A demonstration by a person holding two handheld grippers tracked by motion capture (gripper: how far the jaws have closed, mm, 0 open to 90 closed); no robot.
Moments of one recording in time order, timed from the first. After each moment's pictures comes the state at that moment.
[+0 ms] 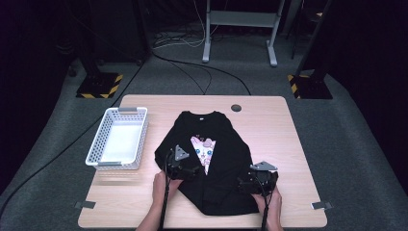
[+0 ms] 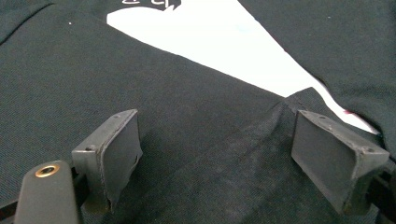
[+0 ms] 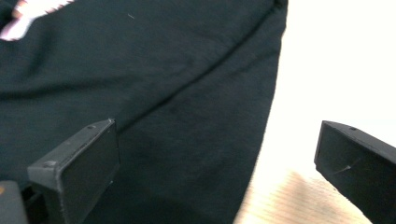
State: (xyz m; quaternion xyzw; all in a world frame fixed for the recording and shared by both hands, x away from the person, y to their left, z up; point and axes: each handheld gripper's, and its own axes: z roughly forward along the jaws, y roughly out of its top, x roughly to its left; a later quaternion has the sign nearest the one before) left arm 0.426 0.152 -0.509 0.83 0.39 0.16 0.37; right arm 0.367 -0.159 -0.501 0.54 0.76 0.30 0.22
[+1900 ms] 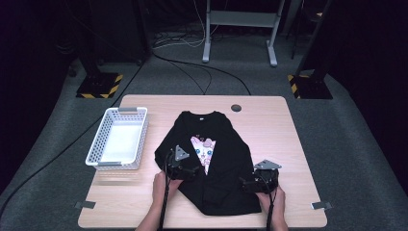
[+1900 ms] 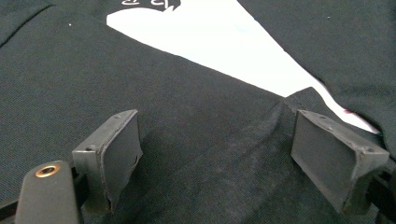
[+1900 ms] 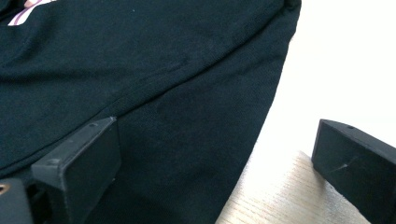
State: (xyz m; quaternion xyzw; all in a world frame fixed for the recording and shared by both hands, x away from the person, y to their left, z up) left arm 0.426 0.152 -0.509 0.83 0.38 0.16 0.37; right arm 0.377 -0.177 -0.510 0.49 0.78 0.33 0.19
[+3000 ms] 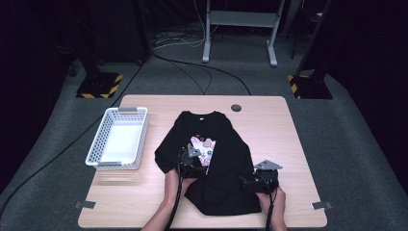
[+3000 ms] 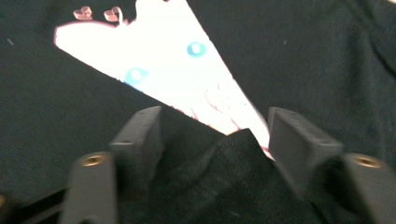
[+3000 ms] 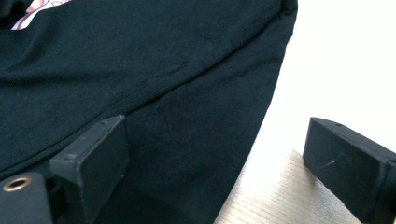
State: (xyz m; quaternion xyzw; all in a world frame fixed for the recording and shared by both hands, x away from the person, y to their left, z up) left arm 0.424 0.110 -0.495 0.84 0.41 0.13 0.34; right arm 0.376 -0.178 -0.509 0.49 0.78 0.33 0.20
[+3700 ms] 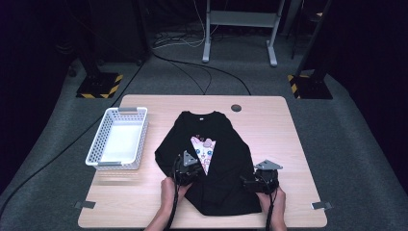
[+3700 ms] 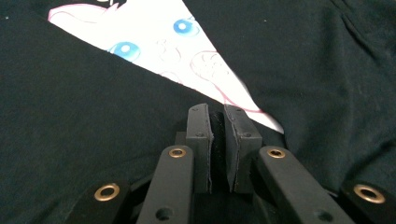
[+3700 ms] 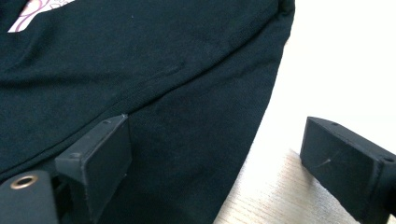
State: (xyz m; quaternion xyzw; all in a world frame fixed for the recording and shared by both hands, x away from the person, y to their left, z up) left arm 0.398 0.125 -0.498 0.83 0.39 0.13 0.36; right arm 0.375 -0.178 -0.509 0.49 0.78 0.34 0.20
